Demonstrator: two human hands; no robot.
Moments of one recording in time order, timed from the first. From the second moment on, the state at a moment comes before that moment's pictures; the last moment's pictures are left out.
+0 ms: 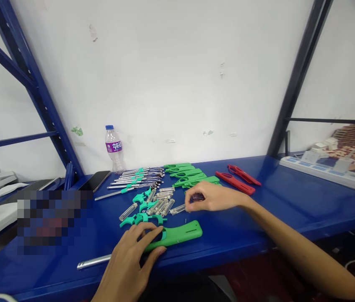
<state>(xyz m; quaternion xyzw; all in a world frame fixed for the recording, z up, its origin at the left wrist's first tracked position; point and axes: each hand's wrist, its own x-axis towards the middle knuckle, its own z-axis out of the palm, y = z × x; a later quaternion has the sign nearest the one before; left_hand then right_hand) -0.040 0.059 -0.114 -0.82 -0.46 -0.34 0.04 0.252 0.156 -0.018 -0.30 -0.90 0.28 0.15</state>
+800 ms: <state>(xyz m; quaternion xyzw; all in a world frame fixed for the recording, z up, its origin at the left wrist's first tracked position) -0.042 0.058 -0.108 -0.83 -0.45 -0.33 -0.02 0.240 0.167 -0.045 -0.31 -0.91 0.23 0.14</state>
